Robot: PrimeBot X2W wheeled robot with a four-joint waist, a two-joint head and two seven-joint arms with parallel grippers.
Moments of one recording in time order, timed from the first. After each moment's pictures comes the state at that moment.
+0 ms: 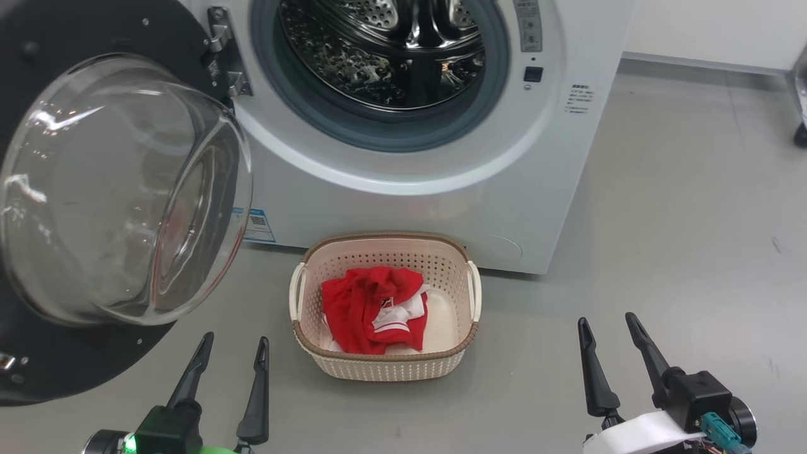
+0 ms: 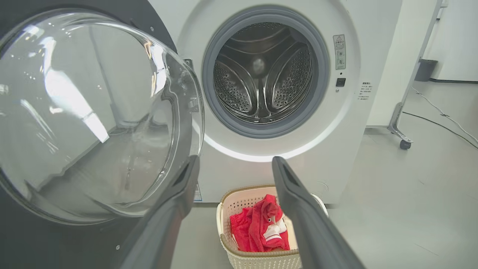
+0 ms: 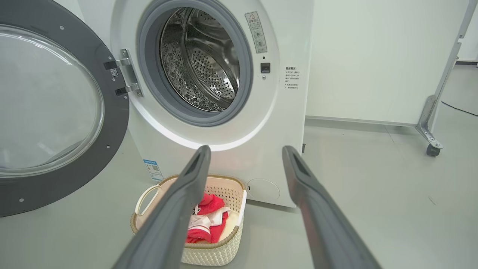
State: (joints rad) left arm 0.17 0.08 -0.21 -0.11 -0.22 0.08 -0.12; right arm 0.12 -0.04 0.20 0.09 0.25 -0.04 -0.26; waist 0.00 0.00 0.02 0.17
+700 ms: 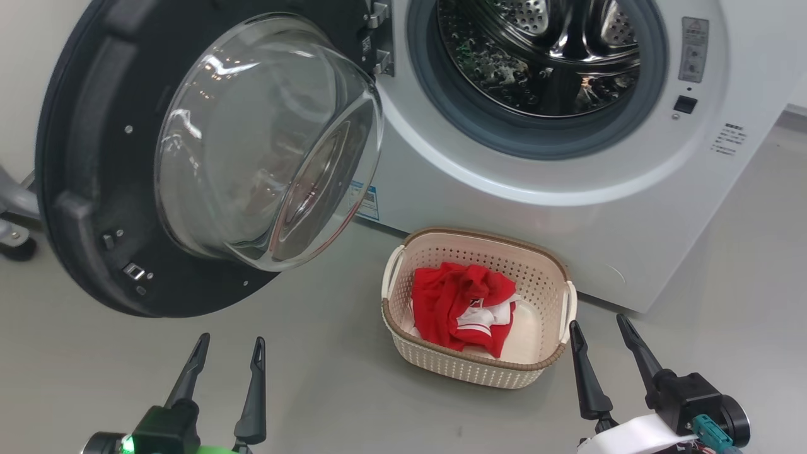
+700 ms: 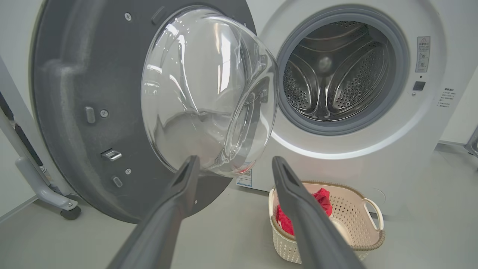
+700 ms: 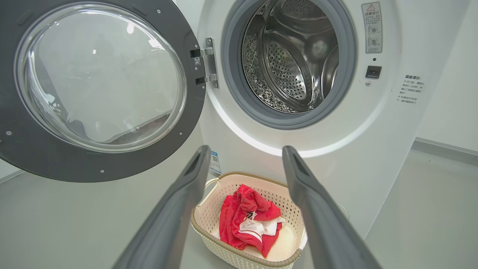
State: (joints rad) left arm 0.17 0.08 -0.20 -0.10 -0.22 0.09 -0.12; right arm 0.13 -0.04 0.22 0.08 0.23 -0.03 -0.26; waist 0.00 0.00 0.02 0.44
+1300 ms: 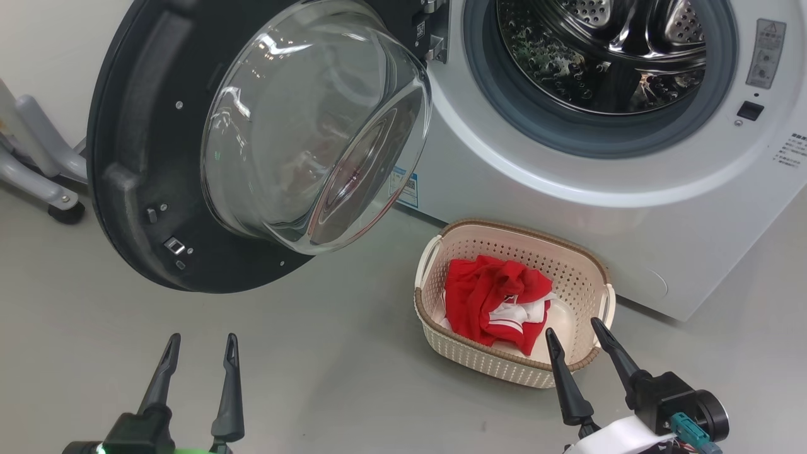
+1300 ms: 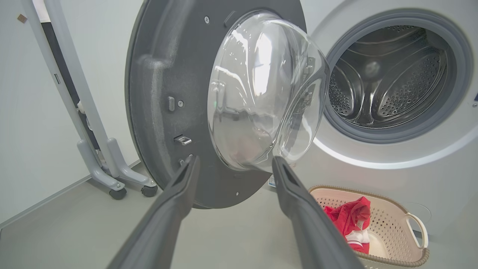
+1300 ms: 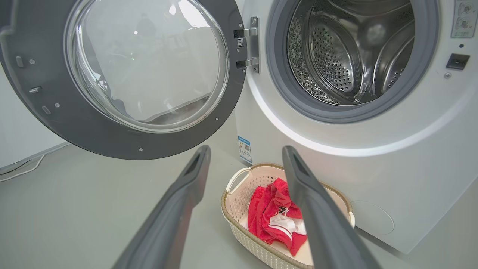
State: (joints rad) left arm 0.18 0.07 -0.14 -0.10 -0.23 0.11 -0.16; right arm 0.10 -0.04 0.26 0.13 0.21 0.01 -0.26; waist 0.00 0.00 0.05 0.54
